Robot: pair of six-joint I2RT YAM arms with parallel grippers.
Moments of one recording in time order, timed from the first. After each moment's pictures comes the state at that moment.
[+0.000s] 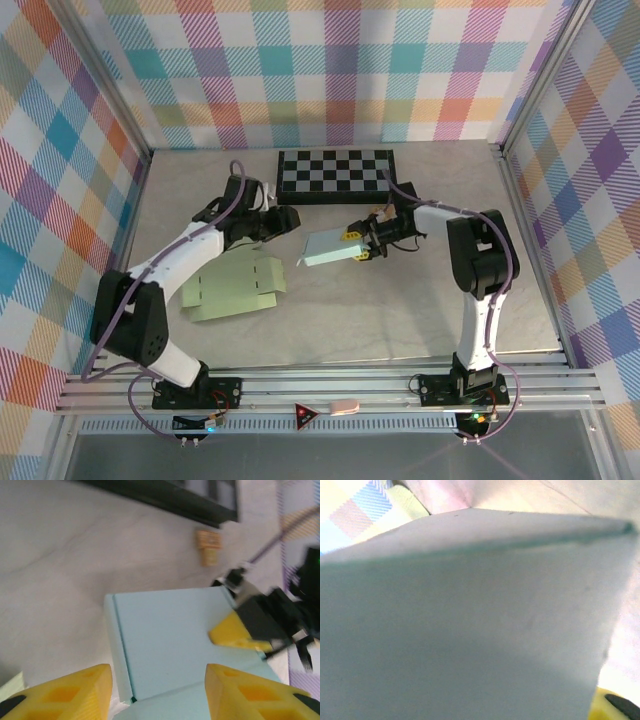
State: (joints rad) left arm -0.36 1.52 1.10 -0.35 0.42 -0.61; right arm 0.27 2.03 1.26 -0.48 -1.16 1.02
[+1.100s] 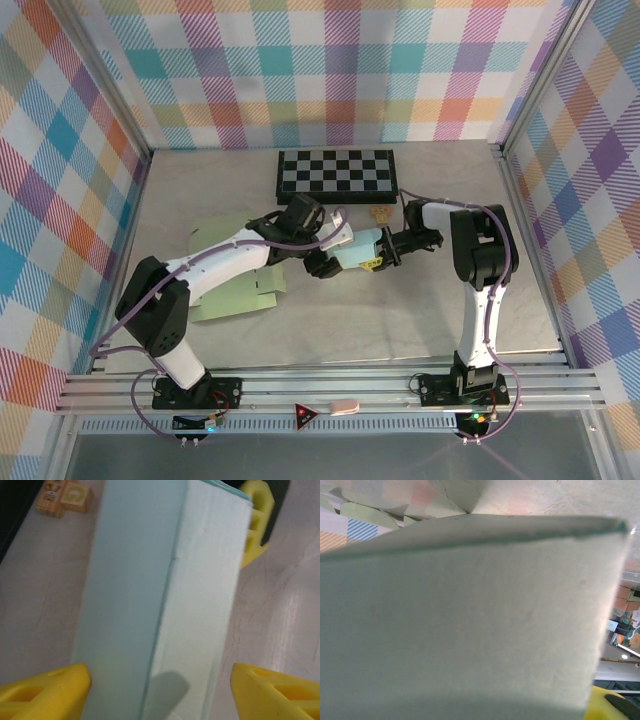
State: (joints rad) left arm -0.69 1.66 1.22 -0.45 0.23 0.44; right arm 0.20 2.11 1.30 -0.99 -1.33 1.04
